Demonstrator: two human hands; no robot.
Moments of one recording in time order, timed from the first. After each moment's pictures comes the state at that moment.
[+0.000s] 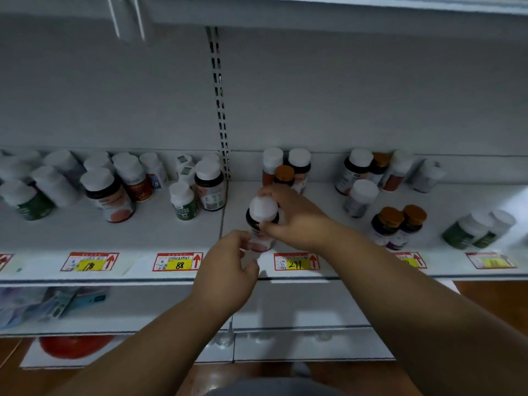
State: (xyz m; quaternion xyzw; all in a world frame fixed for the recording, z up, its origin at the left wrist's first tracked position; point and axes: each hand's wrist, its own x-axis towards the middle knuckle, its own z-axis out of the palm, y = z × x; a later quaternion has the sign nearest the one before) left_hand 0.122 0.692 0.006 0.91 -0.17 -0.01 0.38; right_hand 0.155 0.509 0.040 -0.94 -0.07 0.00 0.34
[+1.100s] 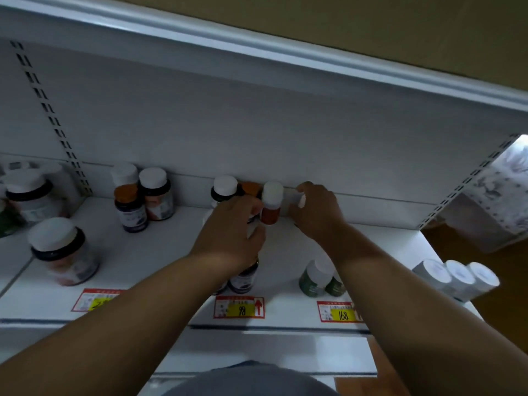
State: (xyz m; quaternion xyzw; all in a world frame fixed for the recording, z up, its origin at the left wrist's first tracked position) left_hand 0.131 0.368 0.054 0.88 -0.26 0.05 0.40; right_hand 0.152 0.162 0.057 -0.97 0.15 -0.07 0.18
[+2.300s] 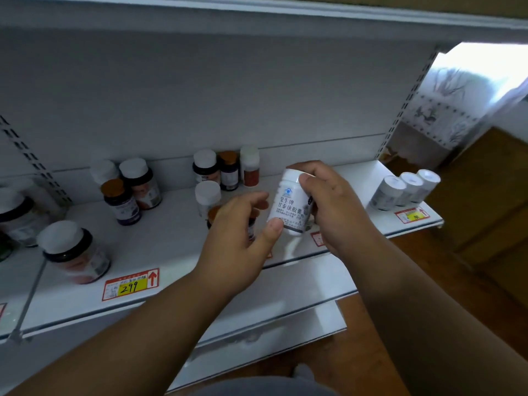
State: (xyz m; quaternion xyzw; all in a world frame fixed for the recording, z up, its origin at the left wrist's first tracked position) left_hand 0.049 0.415 0.051 0.77 -0.37 -0.02 0.52; right_hand -0.014 0.261 0.104 -0.72 0.16 -0.20 0.64
